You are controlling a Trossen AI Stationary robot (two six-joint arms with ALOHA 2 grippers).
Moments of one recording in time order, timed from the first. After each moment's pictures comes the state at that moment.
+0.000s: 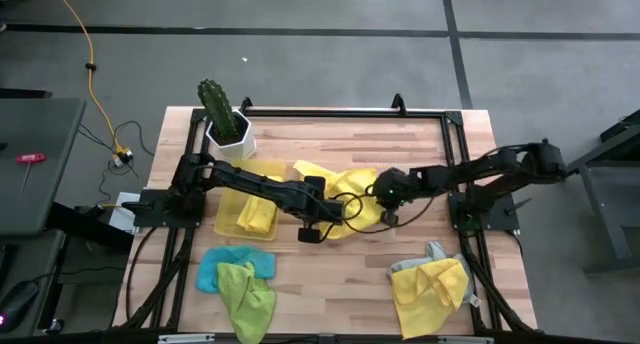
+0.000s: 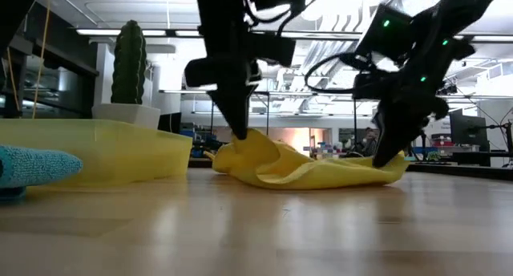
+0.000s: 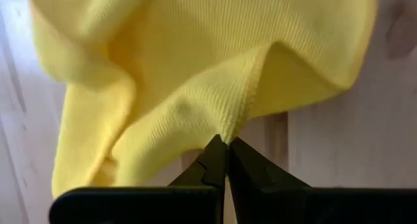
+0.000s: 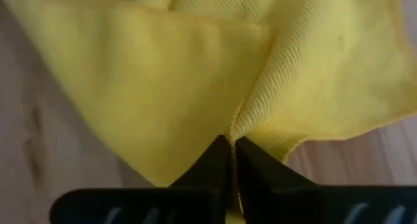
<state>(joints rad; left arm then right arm) -0.02 2.05 1.59 -0.96 -0.30 -0.01 -0.04 1.36 0.57 -0.29 0.05 0.17</state>
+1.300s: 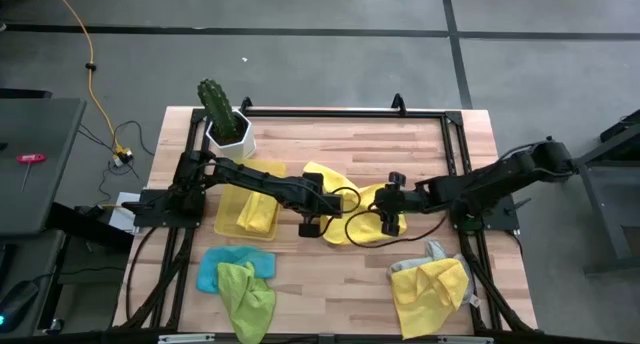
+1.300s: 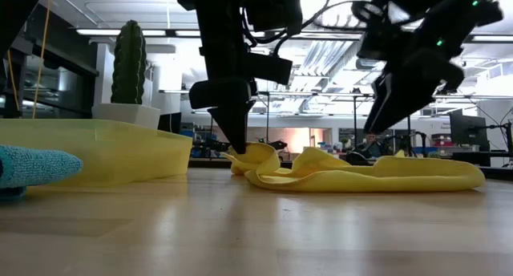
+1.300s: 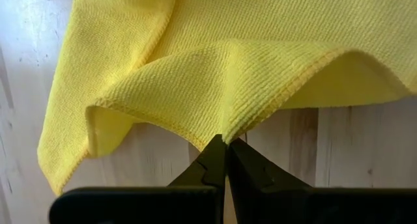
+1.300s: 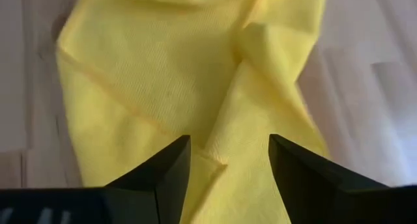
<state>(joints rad) 0.02 2.05 1.52 -0.87 -0.29 0.00 0.17 1.31 0.65 -0.34 0.28 0.23</state>
